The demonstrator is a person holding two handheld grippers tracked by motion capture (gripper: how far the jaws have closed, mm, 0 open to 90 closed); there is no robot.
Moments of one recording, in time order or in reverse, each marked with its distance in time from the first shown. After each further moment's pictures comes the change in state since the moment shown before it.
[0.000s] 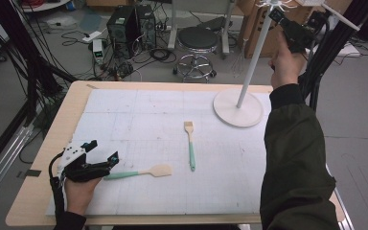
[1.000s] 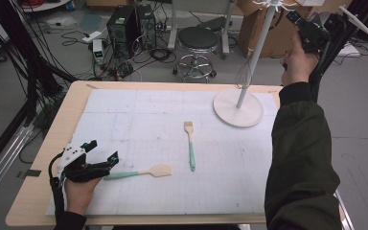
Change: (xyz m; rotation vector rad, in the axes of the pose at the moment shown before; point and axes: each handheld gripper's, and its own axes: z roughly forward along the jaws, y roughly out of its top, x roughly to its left) left arm 0.001 -0.001 0.000 -0.001 0.002 -0.005; right arm -0.037 0.013 -0.015 -0.066 -0.053 0.069
